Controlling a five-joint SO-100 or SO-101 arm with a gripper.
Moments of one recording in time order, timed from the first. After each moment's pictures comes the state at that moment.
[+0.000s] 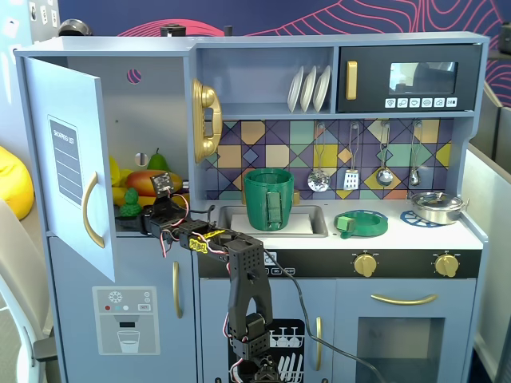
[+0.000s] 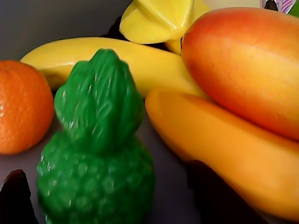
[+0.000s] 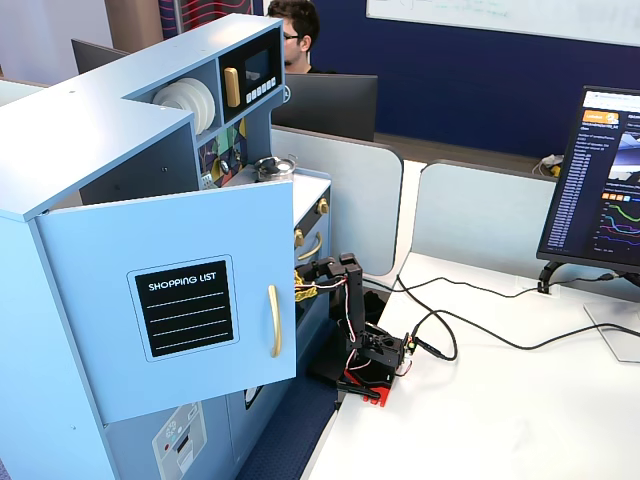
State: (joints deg) arm -41.8 85.6 91.1 -11.2 -96.1
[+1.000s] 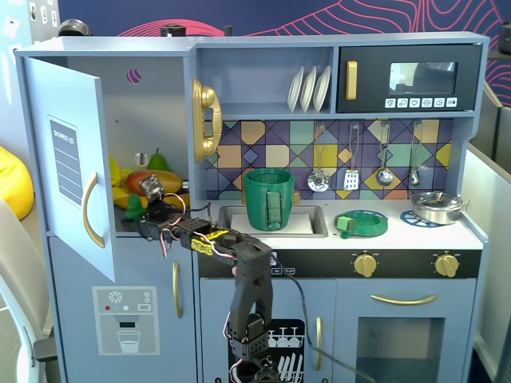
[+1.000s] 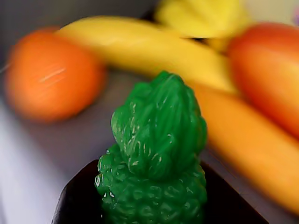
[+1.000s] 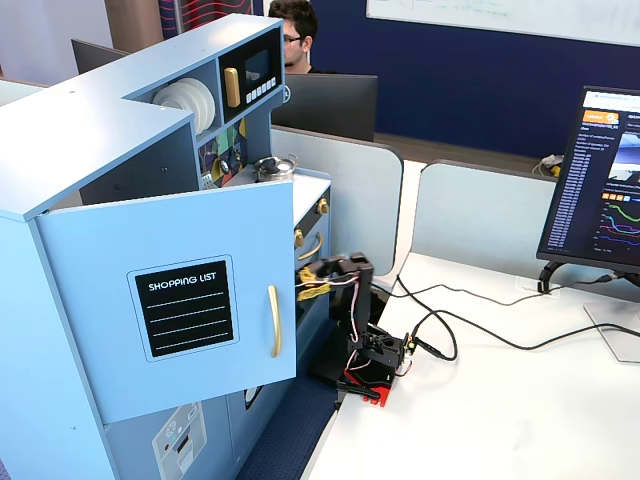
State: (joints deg) arm -46.9 99.4 101.4 -3.0 -108.9
